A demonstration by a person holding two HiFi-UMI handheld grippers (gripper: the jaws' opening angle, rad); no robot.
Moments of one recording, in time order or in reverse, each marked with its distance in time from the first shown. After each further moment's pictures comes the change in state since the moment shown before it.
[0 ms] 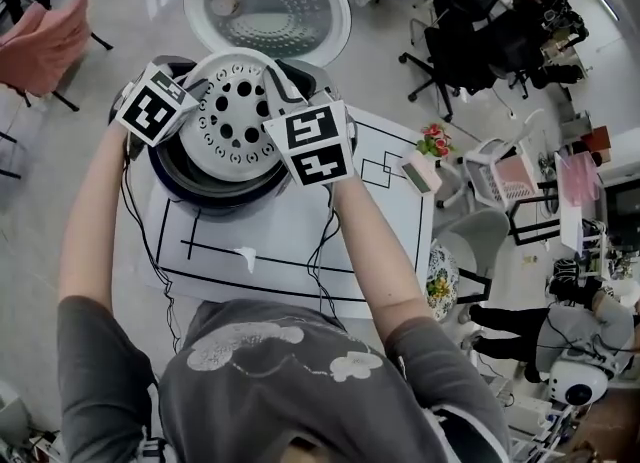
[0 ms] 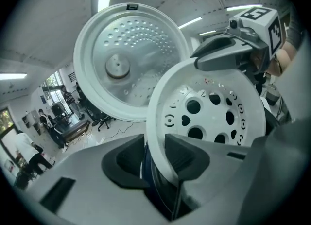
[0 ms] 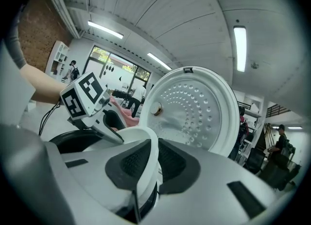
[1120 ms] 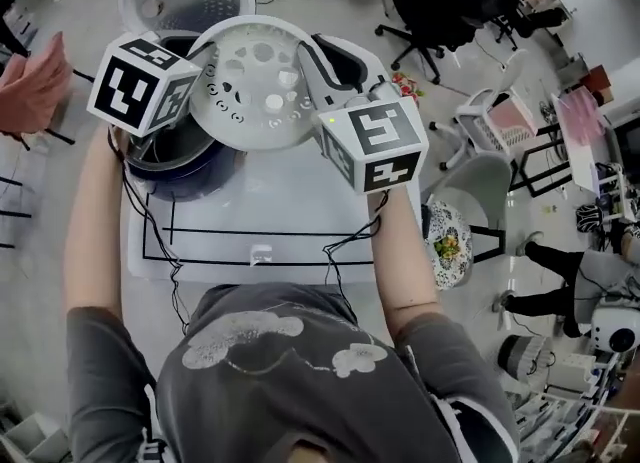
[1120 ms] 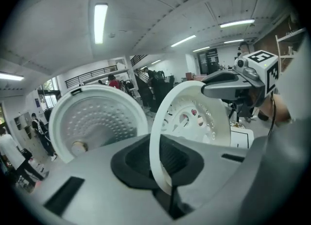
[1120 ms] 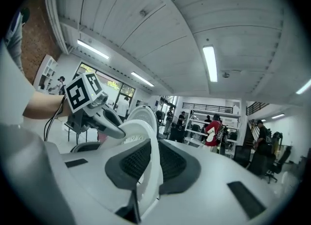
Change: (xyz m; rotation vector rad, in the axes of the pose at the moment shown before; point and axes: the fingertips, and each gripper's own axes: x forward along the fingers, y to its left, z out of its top) left arm -0.095 -0.112 0.170 -0.027 -0.172 -0.053; right arm -0.200 -0.078 0.022 0.112 -0.207 -0.152
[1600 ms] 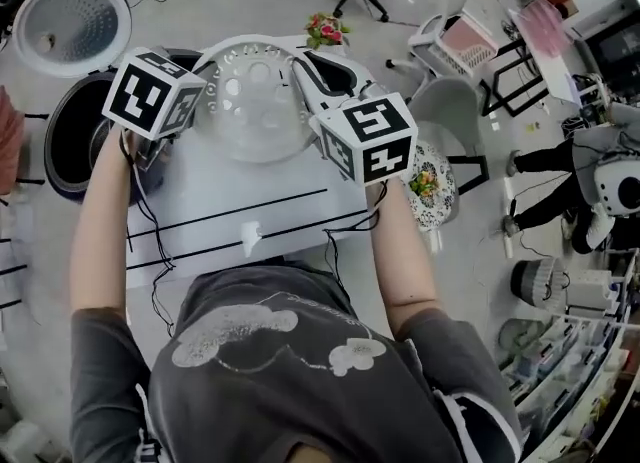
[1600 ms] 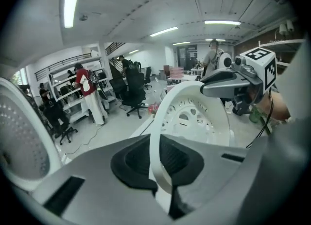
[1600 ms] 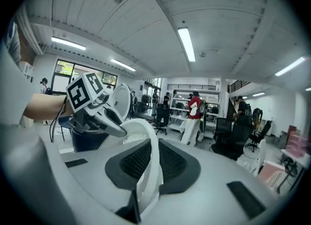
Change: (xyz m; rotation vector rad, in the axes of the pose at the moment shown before) left arm 0.105 -0.172 0.020 0.087 0.105 -0.287; right arm -0.137 -0.082 -0.120 0.173 0.208 -0.159
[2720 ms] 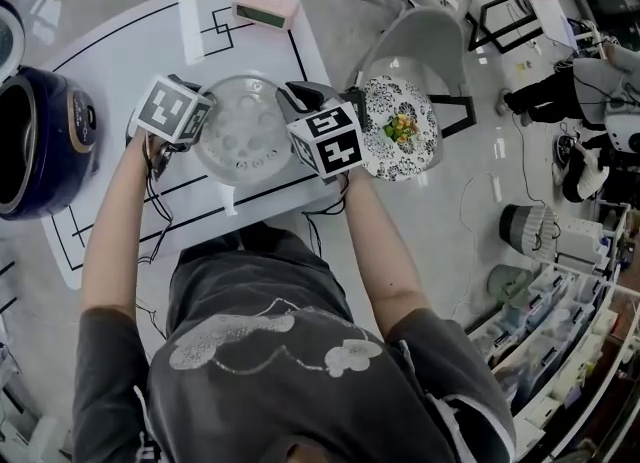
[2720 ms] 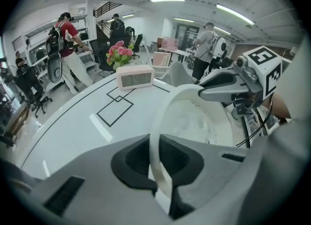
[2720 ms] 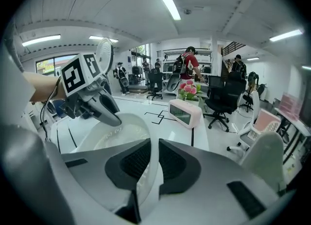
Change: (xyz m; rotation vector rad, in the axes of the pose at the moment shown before) left arm 0.198 -0.142 -0.106 -0.095 0.303 -0.235; right arm -0.028 -0.057 -0.275 0.188 0.398 -0.008
